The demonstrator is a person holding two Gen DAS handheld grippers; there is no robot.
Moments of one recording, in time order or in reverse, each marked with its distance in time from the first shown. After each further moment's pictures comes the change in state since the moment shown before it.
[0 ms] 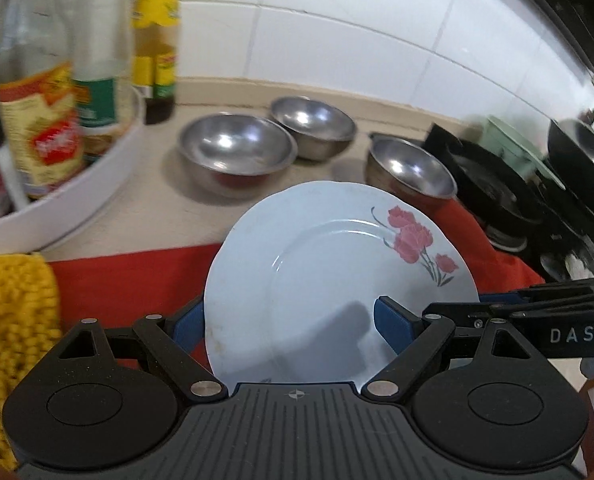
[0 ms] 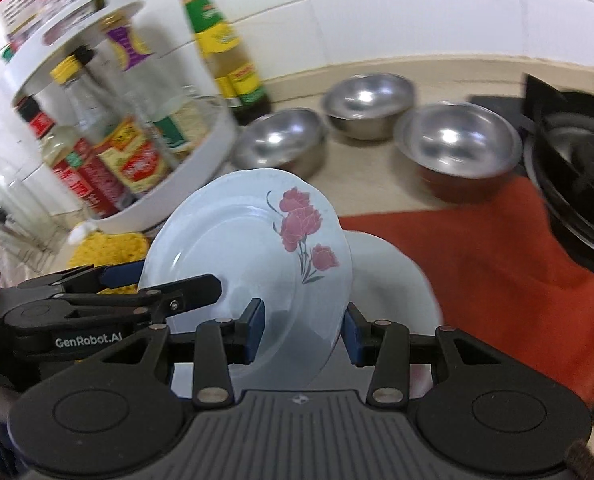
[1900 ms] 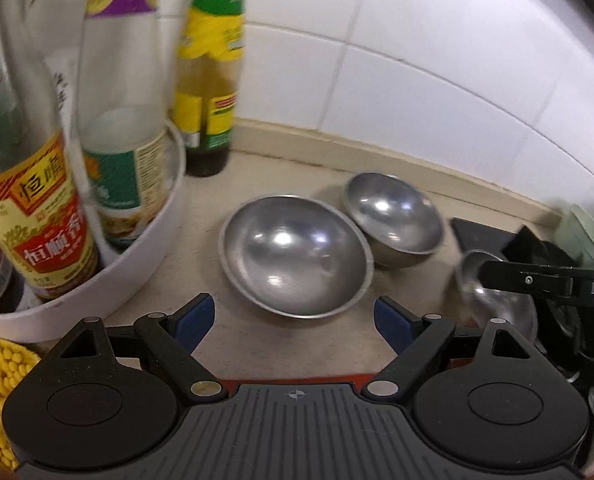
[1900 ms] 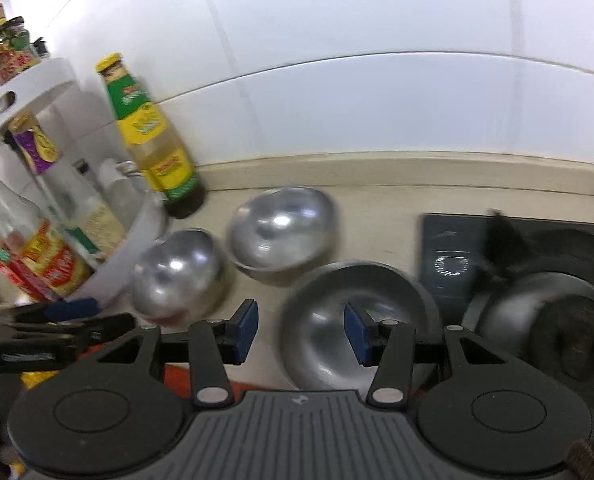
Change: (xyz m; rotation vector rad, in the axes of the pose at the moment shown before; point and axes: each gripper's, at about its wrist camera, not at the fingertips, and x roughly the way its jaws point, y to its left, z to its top) left arm 0.056 0.036 0.090 -0.192 -0.048 0.166; right arm 0.030 -0.095 0.130 -0.097 -0.100 0.007
